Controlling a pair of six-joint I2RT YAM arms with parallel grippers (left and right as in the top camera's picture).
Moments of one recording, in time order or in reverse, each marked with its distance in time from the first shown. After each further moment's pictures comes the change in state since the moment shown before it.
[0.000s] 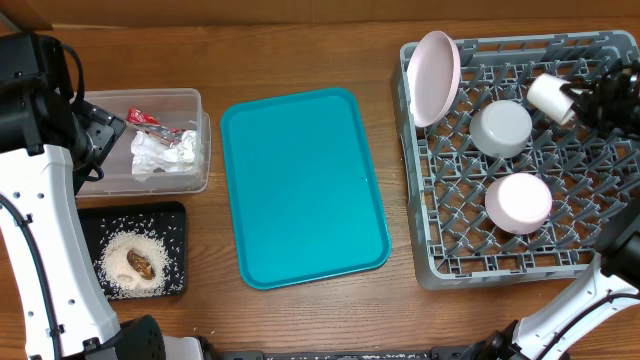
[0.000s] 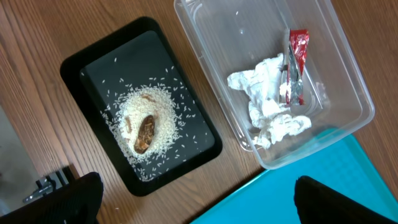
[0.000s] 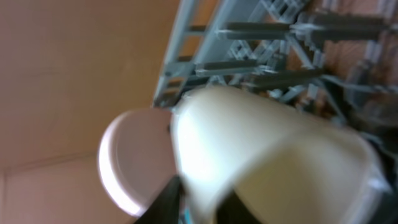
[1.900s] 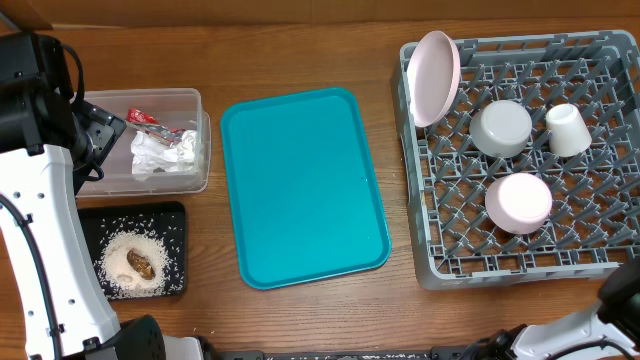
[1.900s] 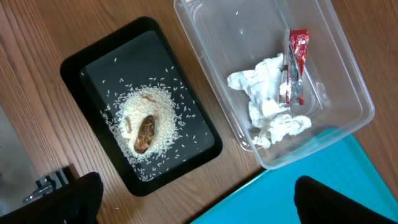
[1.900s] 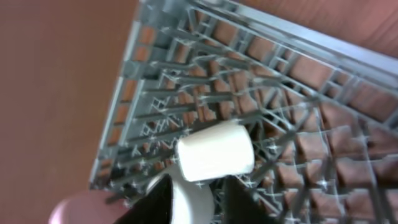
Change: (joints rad) left arm 0.000 0.000 0.000 0.000 0.000 0.000; right arm -0.142 -0.306 0.066 -0.173 0.553 0.101
